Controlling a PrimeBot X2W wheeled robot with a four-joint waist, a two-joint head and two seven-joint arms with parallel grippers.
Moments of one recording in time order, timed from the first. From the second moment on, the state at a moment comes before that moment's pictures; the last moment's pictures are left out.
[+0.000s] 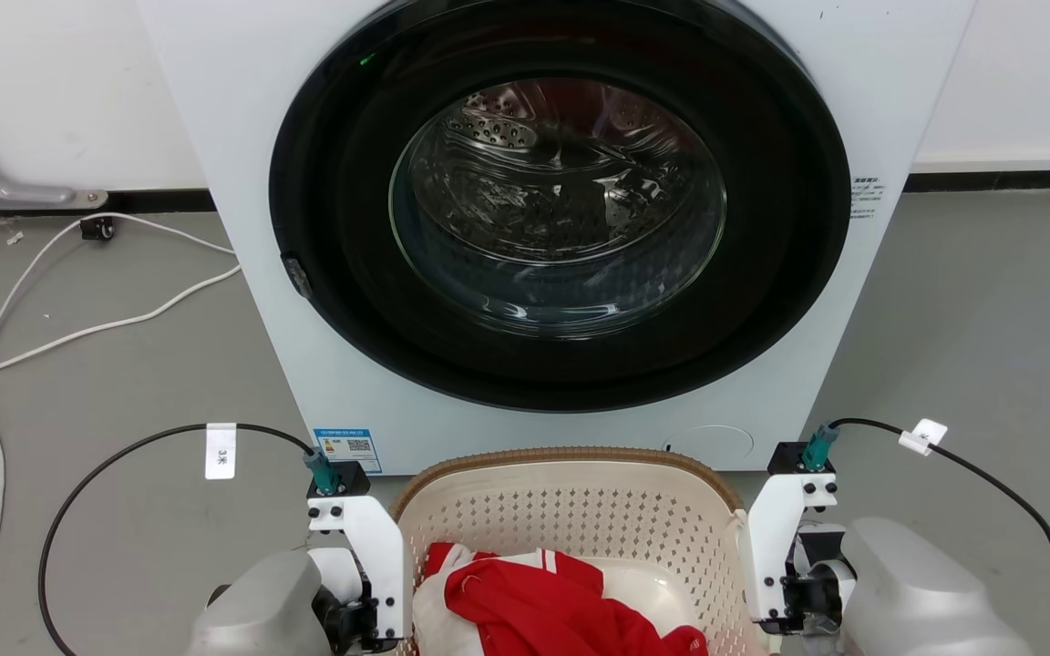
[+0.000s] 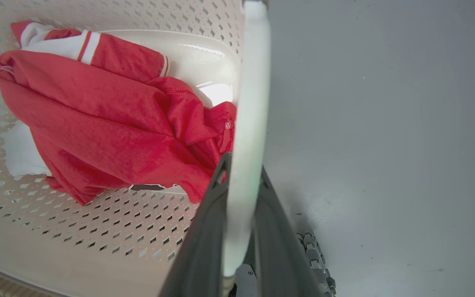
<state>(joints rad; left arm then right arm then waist) -0.66 0.15 -0.91 1.23 -1.08 -0.12 0.42 -0.69 -0.07 0.72 1.30 0.84 0.12 0.55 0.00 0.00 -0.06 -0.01</state>
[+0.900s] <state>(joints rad) -0.67 0.15 -0.94 1.23 -1.12 -0.12 0.40 -0.70 -0.07 0.71 1.30 0.83 0.12 0.52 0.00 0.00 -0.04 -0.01</state>
